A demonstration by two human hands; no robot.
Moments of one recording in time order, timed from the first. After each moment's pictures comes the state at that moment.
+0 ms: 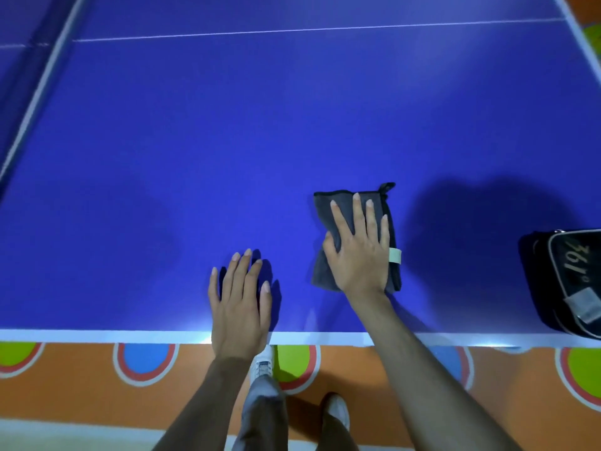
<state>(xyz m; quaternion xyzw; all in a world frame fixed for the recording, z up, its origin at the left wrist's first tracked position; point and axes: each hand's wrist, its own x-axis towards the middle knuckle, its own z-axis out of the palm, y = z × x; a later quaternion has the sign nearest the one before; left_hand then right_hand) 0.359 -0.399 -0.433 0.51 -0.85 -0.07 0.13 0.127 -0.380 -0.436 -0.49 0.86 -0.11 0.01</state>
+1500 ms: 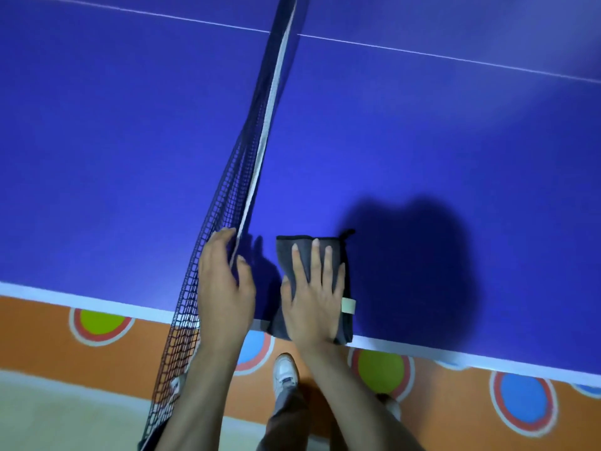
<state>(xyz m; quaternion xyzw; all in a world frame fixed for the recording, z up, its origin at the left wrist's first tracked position) 0.811 -0.660 -0.335 0.64 -0.65 -0.31 0.29 0.693 -0.601 -0.432 -0.54 0.83 -0.09 0.06</state>
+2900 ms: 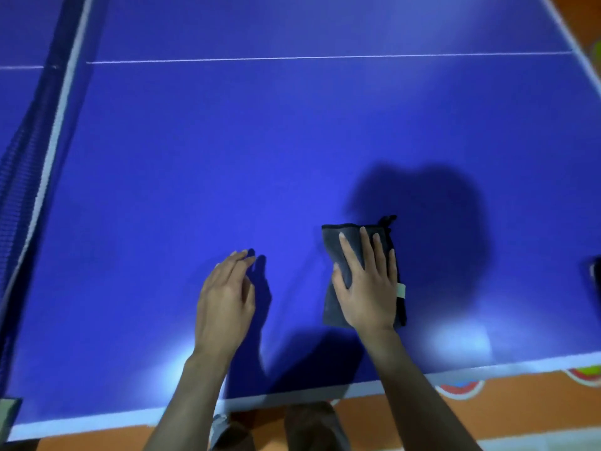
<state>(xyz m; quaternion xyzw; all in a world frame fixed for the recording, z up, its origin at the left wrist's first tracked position) 0.484 -0.602 -0.390 0.47 -0.84 -0.25 0.13 0.257 -0.475 -0.434 -0.45 0.89 -0.09 0.02</state>
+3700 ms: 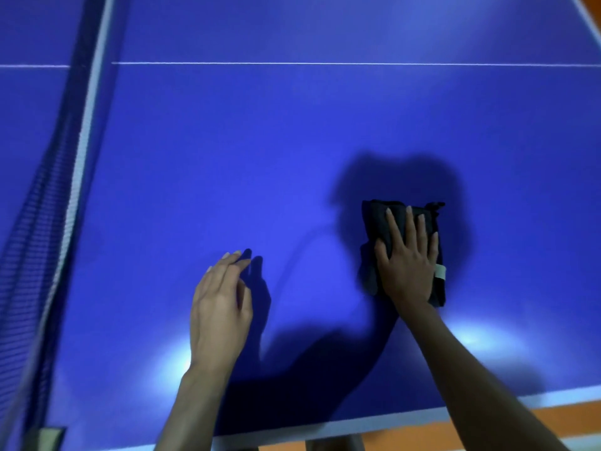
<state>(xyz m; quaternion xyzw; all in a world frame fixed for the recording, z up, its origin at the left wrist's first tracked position) 0.529 -0.671 -0.382 0.51 -0.81 -0.25 0.16 0.225 -0.558 -0.436 -0.39 0.92 -0.07 -0.01</state>
